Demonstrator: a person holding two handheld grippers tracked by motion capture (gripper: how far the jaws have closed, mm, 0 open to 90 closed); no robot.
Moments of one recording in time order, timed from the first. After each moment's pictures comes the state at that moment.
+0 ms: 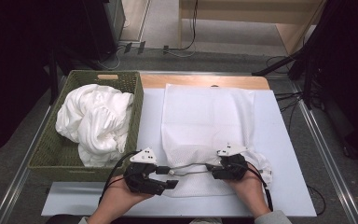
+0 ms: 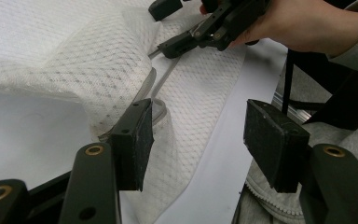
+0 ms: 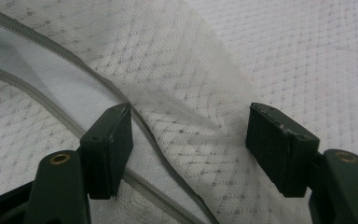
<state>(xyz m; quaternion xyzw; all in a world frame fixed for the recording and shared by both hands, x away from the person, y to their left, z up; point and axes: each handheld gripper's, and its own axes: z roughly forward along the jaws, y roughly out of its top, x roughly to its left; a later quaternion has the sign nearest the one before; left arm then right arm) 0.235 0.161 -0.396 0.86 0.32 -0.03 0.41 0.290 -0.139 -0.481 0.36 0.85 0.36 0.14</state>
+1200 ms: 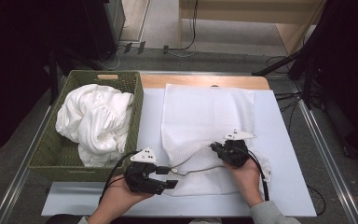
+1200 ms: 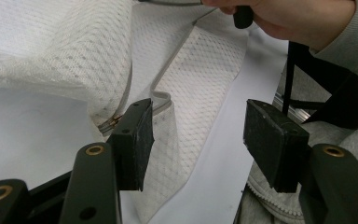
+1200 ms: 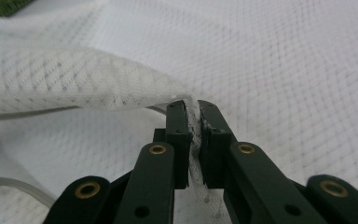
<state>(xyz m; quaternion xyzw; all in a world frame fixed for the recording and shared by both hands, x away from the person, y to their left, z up) 0.237 0.162 -0.400 0.86 0.32 -0.04 0.41 0.318 -0.143 -0.461 0.44 0.78 0.41 0.13</state>
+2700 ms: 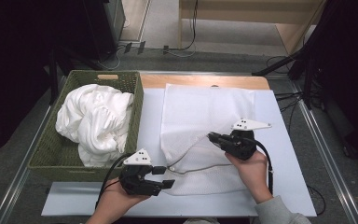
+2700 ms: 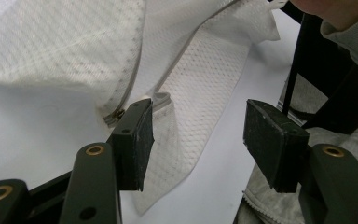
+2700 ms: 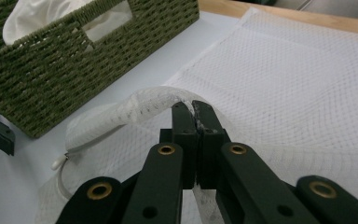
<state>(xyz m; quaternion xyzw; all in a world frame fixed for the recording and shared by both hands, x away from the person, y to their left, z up) 0.230 0.170 -0.392 0.85 0.33 -0.02 0.42 0.313 -0.147 -0.397 0.38 0.77 0.50 0.08</state>
